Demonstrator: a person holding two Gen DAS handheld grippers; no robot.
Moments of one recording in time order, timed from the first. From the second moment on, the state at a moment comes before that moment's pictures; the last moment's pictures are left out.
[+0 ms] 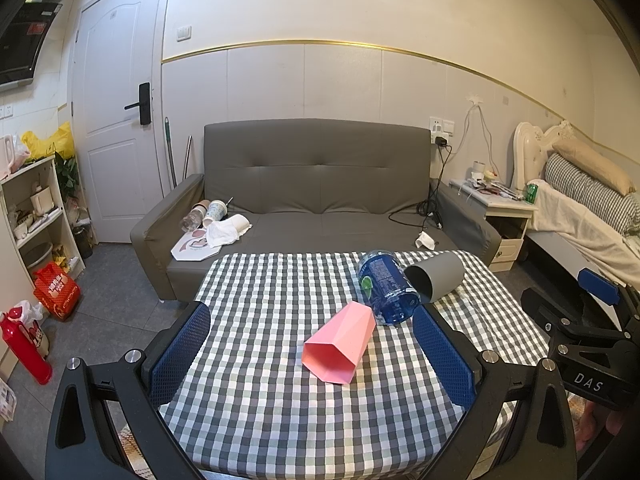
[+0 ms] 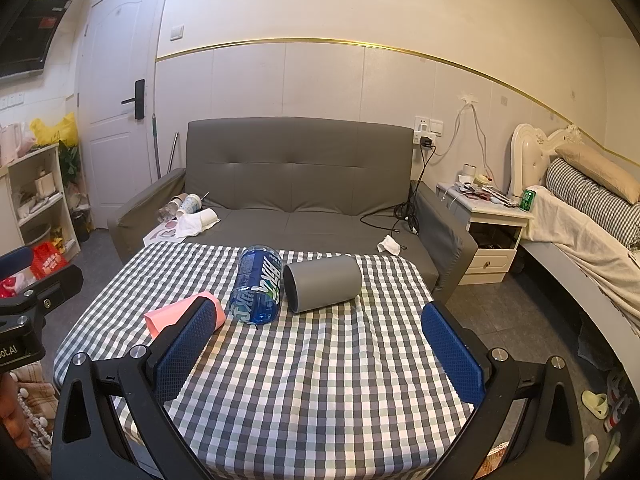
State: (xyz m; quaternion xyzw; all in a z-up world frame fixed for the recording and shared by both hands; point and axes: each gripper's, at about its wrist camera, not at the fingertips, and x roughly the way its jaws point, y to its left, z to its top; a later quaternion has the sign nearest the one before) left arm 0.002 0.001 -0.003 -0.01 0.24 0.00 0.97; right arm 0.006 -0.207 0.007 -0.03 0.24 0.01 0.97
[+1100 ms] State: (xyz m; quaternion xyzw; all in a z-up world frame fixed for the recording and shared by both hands) left arm 0.112 -0.005 -0.116 0.04 0.40 -0.05 0.91; right arm 0.098 -0.199 -0.058 -0.03 0.34 0.02 0.94
